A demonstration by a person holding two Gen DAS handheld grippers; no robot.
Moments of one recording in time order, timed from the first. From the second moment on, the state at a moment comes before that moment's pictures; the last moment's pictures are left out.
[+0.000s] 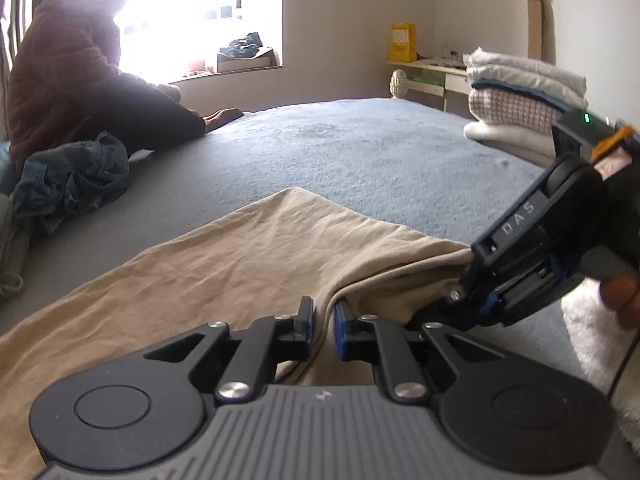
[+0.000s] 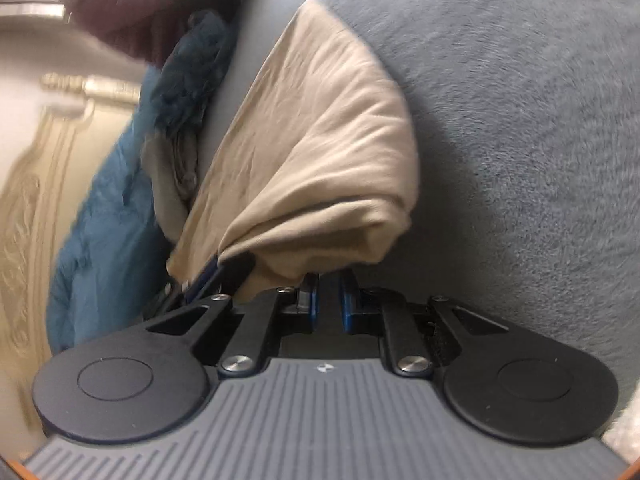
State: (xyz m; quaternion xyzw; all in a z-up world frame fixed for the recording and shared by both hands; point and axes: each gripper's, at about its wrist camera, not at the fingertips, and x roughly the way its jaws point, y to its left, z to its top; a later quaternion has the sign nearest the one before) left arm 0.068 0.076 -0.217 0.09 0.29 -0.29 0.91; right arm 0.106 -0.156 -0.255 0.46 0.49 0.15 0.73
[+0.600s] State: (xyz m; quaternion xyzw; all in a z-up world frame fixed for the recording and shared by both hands) left arm 0.083 0.066 -0.232 0.09 0.33 -0.30 0.89; right arm 0.118 -0.155 -0.248 0.45 0.45 0.15 0.75
